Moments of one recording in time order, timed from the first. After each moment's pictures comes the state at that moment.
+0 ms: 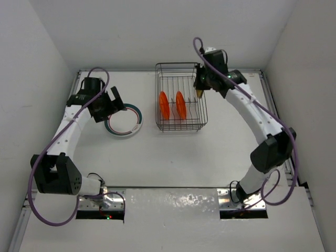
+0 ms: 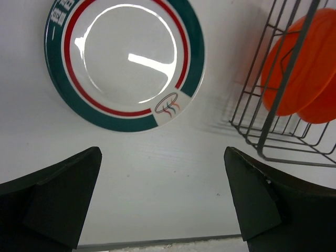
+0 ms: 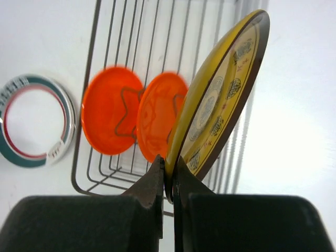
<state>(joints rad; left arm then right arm) -0.03 1.36 1.21 -0.81 0.12 -0.50 0.42 1.73 1.68 -0.66 0.06 0.29</state>
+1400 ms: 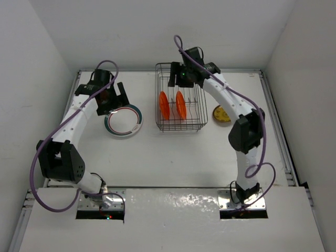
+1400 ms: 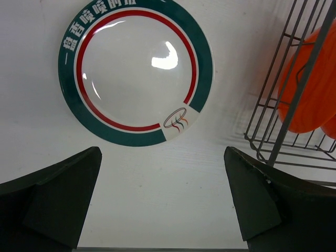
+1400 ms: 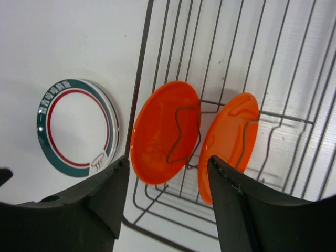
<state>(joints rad) -0.11 1.51 1.39 -0.88 -0.02 -0.46 0.46 2.01 1.99 -0.71 -0.04 0.41</state>
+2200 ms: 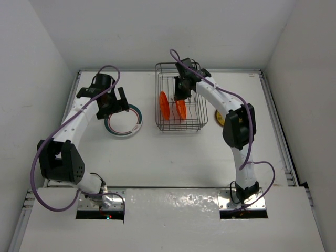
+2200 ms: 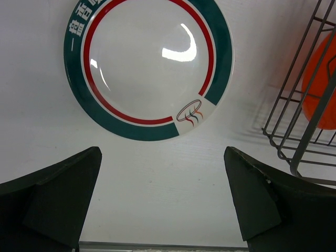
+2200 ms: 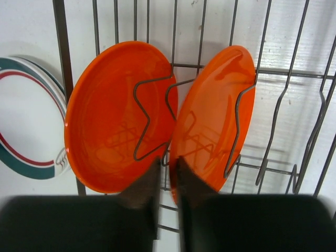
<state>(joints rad) -0.11 1.50 1.33 -0.87 -0.04 -0.44 0.48 2.17 2.00 -0.79 -0.01 0.49</state>
